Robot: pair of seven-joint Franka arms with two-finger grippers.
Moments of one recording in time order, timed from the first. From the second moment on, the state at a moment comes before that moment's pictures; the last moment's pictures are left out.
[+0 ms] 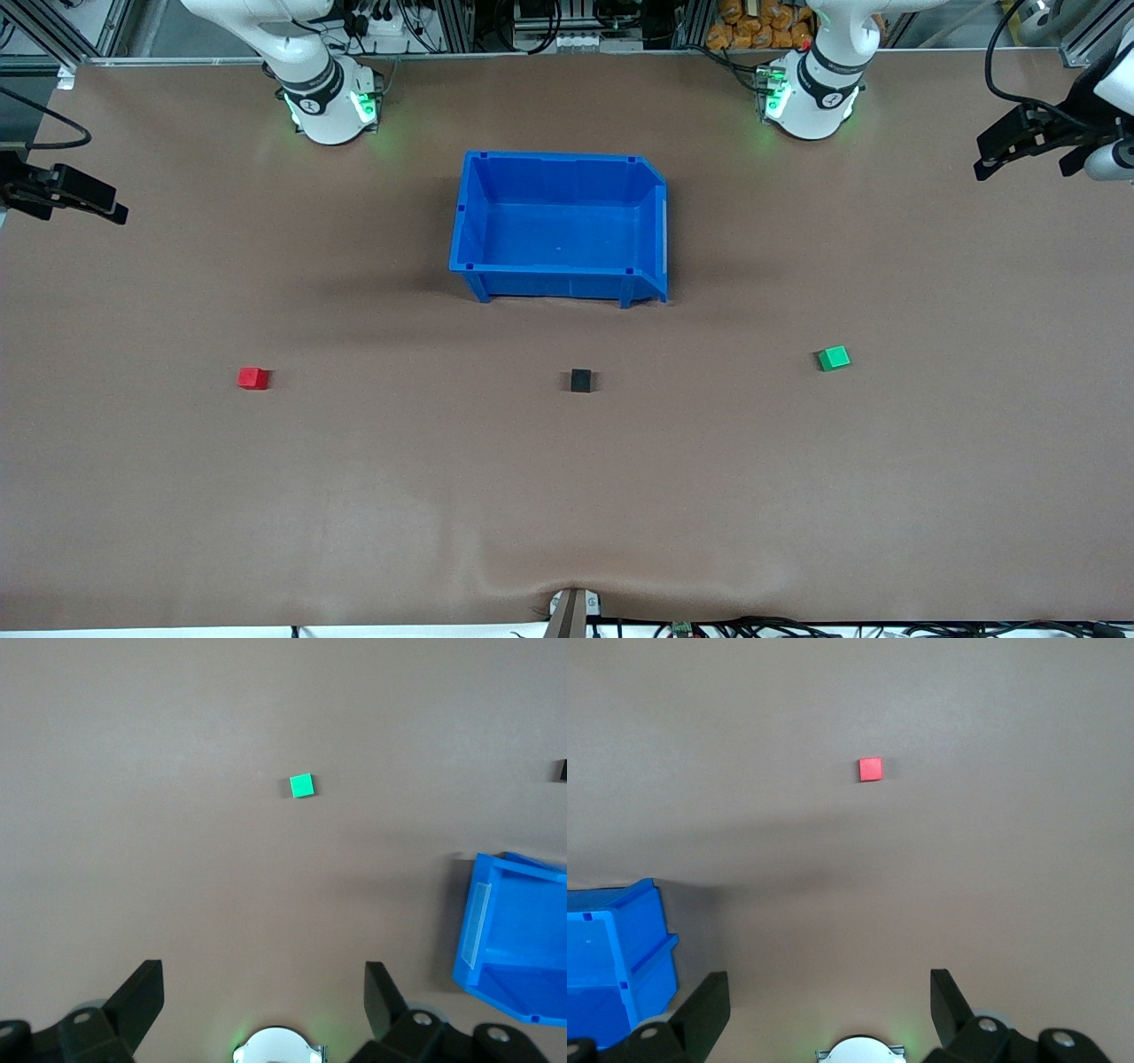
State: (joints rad) left arm 0.03 -0.15 -0.10 -1.63 0.05 1.48 -0.08; right arm -0.01 0.00 -0.08 -1.53 0.03 1.41 0.01
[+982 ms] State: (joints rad) left arm 0.02 -0.14 -0.11 -1.63 0.02 1.48 -0.08; right arm 0.03 0.00 -0.08 -1.53 0.00 1.44 0.01
